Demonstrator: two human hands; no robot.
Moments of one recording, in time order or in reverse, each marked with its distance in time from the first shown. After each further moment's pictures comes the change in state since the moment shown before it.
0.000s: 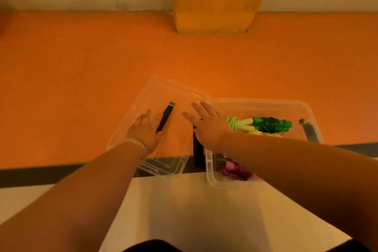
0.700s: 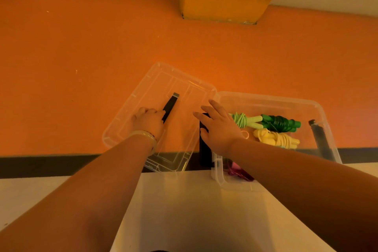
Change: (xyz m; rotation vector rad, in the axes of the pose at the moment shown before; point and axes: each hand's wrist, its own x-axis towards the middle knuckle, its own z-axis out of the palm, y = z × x) left_hand 0.039 -0.008 0.030 -0.159 0.040 -0.053; right_hand 0.005 -0.008 0.026 0.095 0.076 0.071
